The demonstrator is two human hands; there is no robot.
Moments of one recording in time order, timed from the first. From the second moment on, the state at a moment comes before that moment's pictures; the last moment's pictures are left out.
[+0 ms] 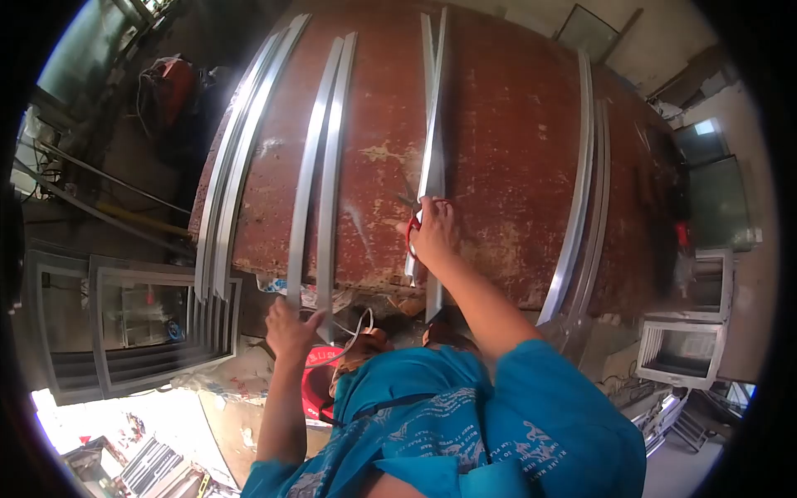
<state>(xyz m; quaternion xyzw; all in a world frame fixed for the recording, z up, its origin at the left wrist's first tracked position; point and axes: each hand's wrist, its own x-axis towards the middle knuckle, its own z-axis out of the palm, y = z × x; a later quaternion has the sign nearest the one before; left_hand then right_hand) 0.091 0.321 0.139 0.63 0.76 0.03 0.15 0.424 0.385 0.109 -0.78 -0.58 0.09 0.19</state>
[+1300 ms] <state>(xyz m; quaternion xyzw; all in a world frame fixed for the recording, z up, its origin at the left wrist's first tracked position) -0.078 0.464 0.111 0.73 0.68 0.00 -0.02 0.366 0.366 0.154 -0.77 -0.55 0.15 0.29</state>
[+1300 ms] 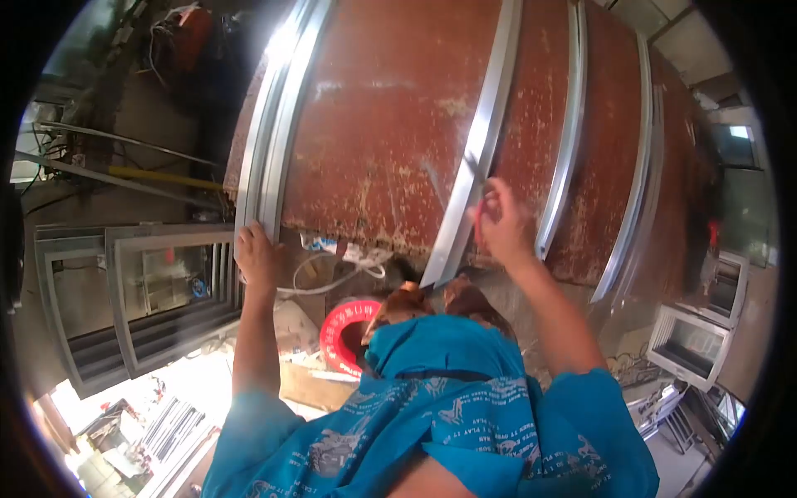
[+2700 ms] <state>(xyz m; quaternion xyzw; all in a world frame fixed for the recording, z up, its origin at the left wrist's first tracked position) 0.006 0.393 0.066 0.48 0.45 0.26 0.71 0.160 0.360 0.072 -0.75 -0.31 0.46 0.35</state>
